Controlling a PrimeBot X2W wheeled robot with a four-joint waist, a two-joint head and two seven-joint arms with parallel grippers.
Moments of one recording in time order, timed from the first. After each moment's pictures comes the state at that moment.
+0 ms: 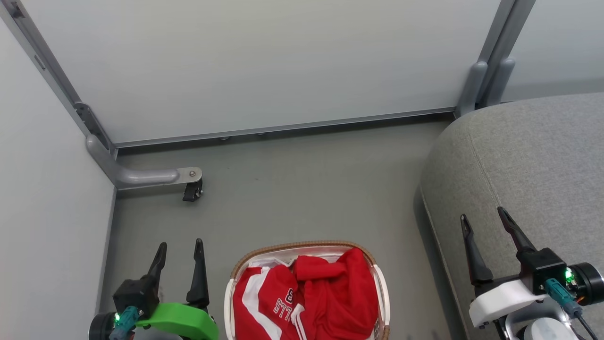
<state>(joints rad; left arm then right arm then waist) -0.05 0.05 -0.13 0.34 -0.27 -0.07 -0.26 -0.03 -0.05 -0.05 0.14 -0.04 0.13 -0.26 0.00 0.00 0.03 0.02</state>
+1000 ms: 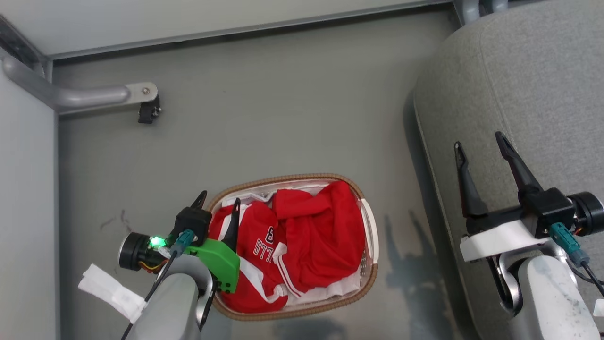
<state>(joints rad) -0.43 0.05 -0.29 0.77 -0.09 -0.10 -0.26 -0.21 -0.05 -0.03 0.07 -0.03 0.13 -0.26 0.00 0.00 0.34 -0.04</state>
